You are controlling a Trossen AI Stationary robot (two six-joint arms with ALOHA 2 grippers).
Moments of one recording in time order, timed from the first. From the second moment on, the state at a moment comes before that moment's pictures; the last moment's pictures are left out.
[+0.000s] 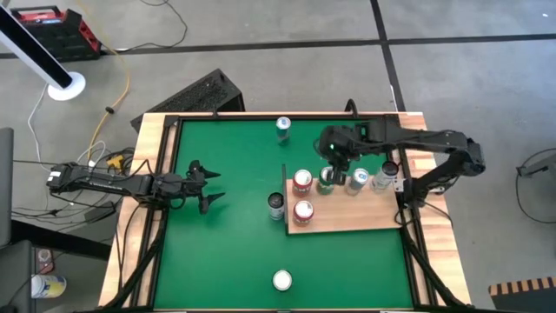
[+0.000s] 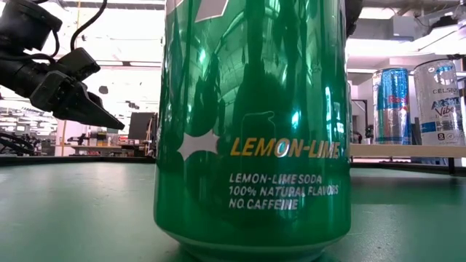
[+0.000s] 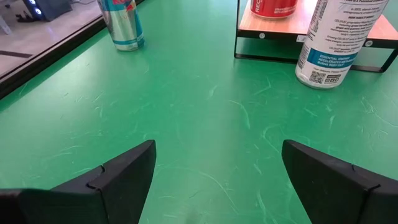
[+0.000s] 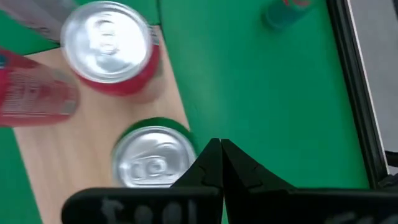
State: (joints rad) left arm -0.06 0.41 0.02 0.03 -0.37 -0.09; right arm -0.14 1.42 1.40 -1.12 0.16 0.04
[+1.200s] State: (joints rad) left arm -0.06 0.41 0.02 0.03 -0.37 -0.09; right arm -0.19 1.43 1.28 -1.06 0.05 -0.01
